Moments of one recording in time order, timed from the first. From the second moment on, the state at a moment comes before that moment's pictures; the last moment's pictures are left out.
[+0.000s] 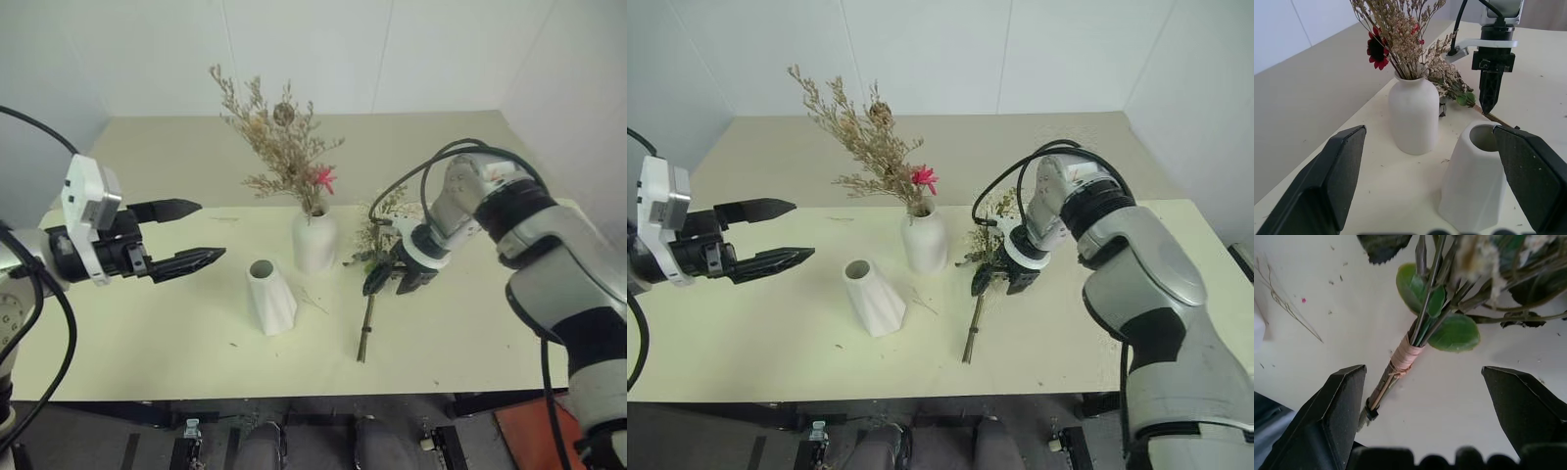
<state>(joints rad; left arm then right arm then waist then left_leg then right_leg) -0.30 1.00 0.44 -0.36 -0.79 0.72 -1.01 -1.51 -0.52 0.86 1.01 1.13 1.61 0.38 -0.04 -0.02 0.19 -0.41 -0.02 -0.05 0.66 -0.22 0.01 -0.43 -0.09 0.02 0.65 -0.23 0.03</state>
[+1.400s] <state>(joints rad) -0.45 1.01 0.32 -0.26 -0.75 0.68 -1.07 -0.93 -0.51 -0.33 0.27 0.55 1.23 0.06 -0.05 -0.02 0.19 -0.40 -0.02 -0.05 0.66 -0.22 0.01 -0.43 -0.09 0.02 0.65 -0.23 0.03</state>
